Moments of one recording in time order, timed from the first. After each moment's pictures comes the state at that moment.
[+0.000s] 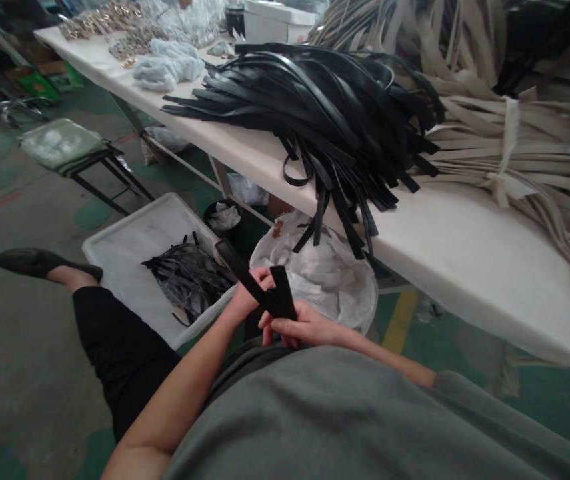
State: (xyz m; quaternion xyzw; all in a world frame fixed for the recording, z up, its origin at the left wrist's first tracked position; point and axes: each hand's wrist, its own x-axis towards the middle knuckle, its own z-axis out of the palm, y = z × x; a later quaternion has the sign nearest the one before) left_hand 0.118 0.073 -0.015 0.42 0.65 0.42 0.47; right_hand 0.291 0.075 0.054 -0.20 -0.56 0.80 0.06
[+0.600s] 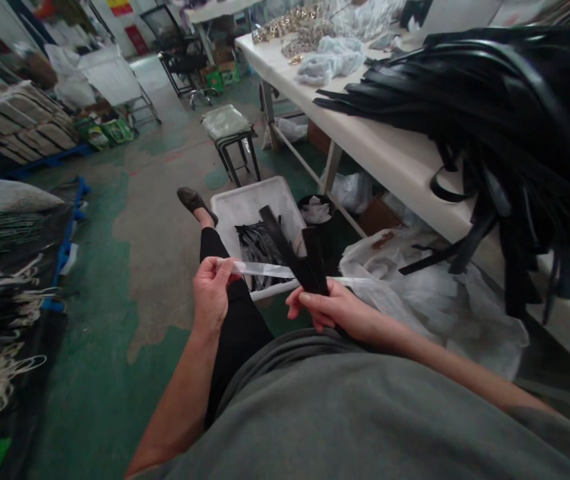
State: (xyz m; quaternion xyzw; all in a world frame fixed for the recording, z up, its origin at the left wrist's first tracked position) left_hand -0.010 -0.109 0.066 0.10 0.65 0.74 0.15; right_hand 0.172 0.050 0.096 -0.15 -0.55 0.82 -0.05
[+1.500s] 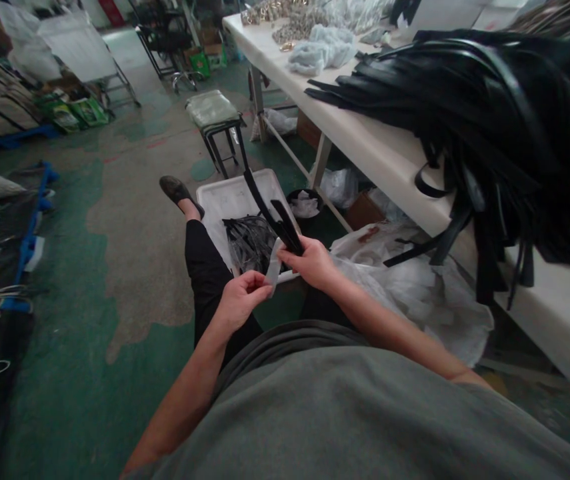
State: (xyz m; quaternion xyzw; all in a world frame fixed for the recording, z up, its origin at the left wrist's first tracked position) left_hand 0.030 -0.102 0.051 0.23 0.71 0.54 0.39; right_hand 0.112 0.072 0.060 -0.23 -0.76 0.59 0.17
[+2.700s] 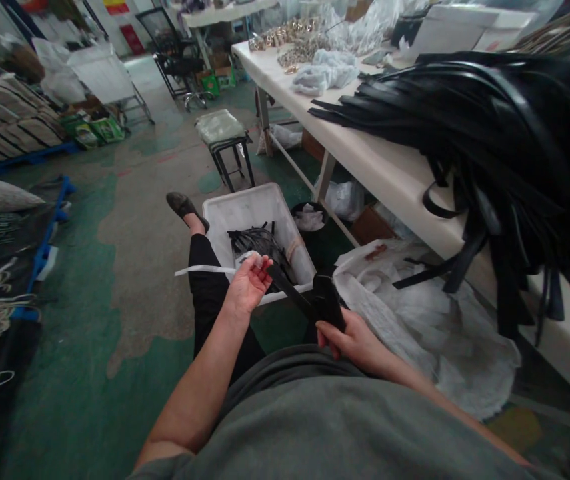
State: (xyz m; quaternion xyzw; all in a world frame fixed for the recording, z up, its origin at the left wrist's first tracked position) left_hand -0.009 -0.027 0.041 -0.21 0.41 0.78 0.43; right_hand 0.216 0.064 0.047 -0.25 -0.70 0.66 -0.03
